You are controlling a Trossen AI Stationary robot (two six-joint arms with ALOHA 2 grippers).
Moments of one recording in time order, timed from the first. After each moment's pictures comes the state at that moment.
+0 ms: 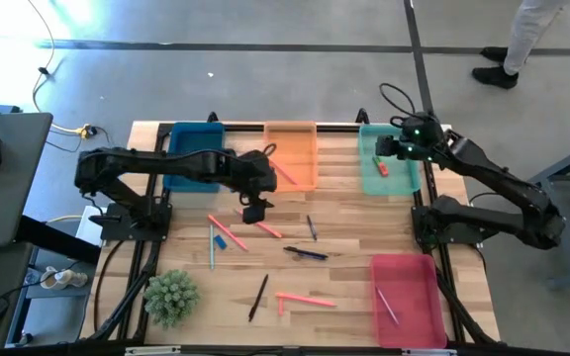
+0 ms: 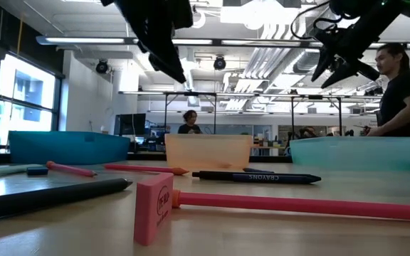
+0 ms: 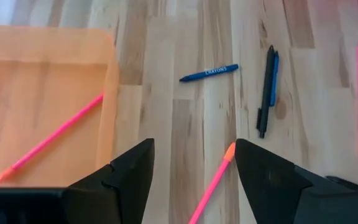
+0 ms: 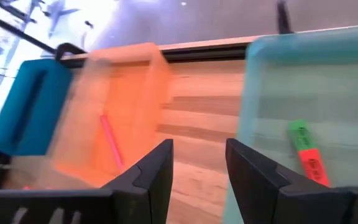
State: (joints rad) left arm 0.23 1.53 1.21 -0.62 0.08 0.07; right arm -0.73 0.83 0.80 -0.68 0.03 0.73
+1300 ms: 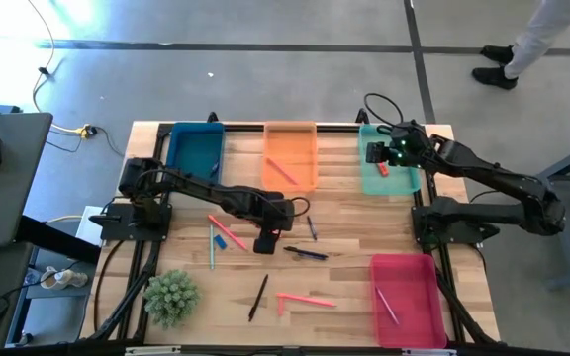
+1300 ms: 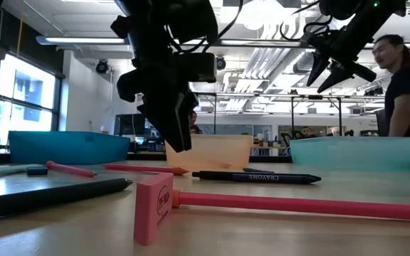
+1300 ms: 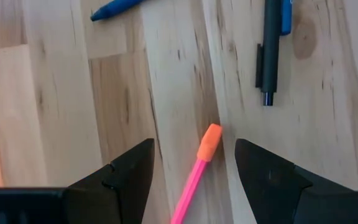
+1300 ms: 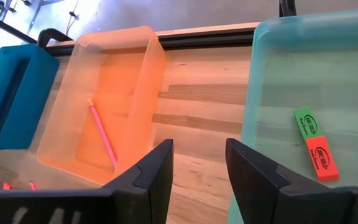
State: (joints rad) left arm 0.06 1.88 1.22 -0.55 -0.03 0.11; right arm -0.57 0.90 0.80 -0.68 0.18 0.83
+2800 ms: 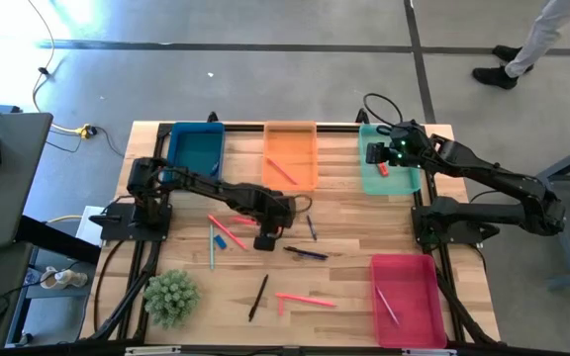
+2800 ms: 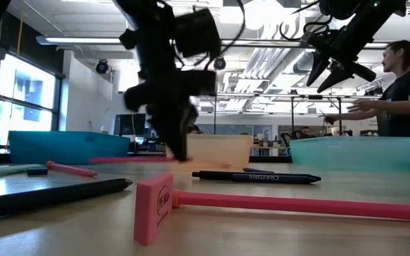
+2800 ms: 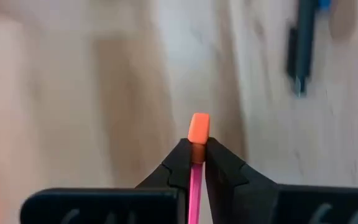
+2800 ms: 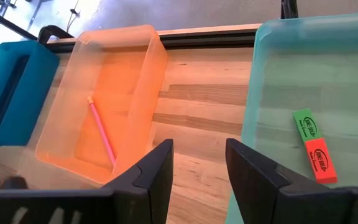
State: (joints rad) left arm 0.10 1.92 1.24 -0.56 0.01 0.13; right arm -0.57 0.90 0.80 -0.68 0.18 0.81
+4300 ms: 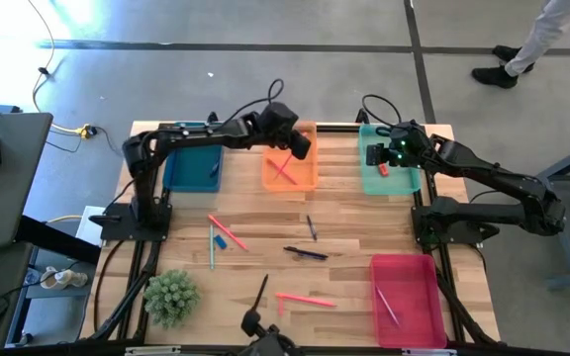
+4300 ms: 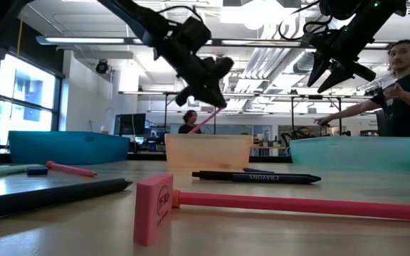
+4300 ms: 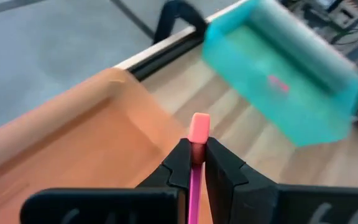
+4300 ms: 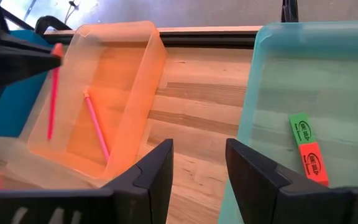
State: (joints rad) left arm 0.57 1.91 1.43 -0.18 -0.04 -0.39; right arm -0.57 0.90 0.80 -0.69 0.18 0.76
